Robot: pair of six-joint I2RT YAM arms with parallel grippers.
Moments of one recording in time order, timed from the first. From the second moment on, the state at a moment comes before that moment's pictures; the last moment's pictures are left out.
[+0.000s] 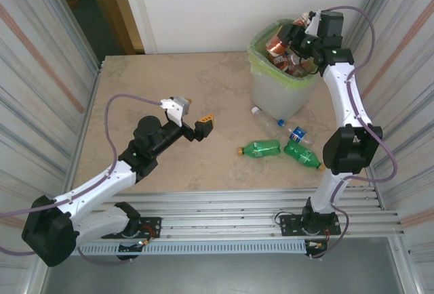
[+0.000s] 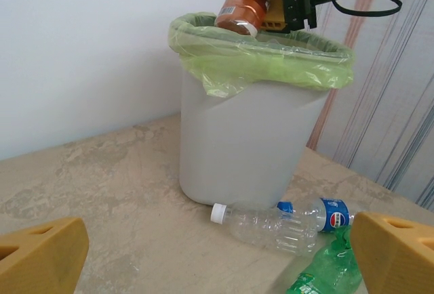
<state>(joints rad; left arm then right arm) -0.65 1.05 0.64 0.40 0.10 -0.12 0.02 1.85 1.94 -0.51 -0.47 0.64</state>
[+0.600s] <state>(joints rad) -0.65 1.05 0.64 0.40 0.09 -0.13 0.03 1.88 2.01 -0.65 -0.39 0.60</state>
